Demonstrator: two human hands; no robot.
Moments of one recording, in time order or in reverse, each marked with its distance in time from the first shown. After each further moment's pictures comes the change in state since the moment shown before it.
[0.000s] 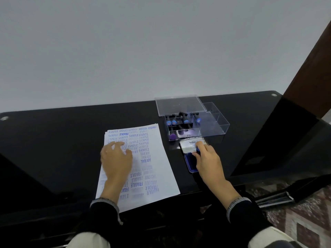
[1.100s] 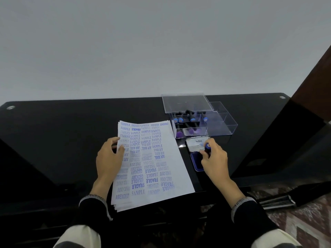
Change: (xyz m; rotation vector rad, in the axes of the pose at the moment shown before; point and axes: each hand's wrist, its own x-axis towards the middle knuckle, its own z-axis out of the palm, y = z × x) left_hand 0.013 -0.042 -0.019 -0.265 -0.071 0.026; right_hand 0.007 -0.003 0.003 0.221 -0.041 0.226
